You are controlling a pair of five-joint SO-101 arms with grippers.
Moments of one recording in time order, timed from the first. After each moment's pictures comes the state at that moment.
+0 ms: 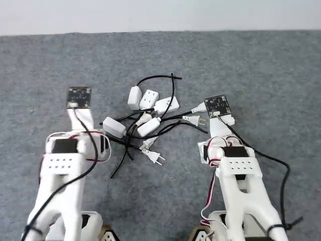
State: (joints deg) left arm -5.3 -30.4 54.9 53.9 7.6; right arm -3.7 -31.3 62.1 40.9 10.5
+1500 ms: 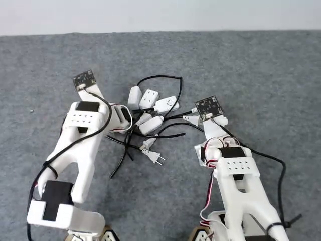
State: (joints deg) left arm 1.5 1.2 27.2 61.9 41.7; right arm -5.5 -30.9 62.6 40.5 15.9
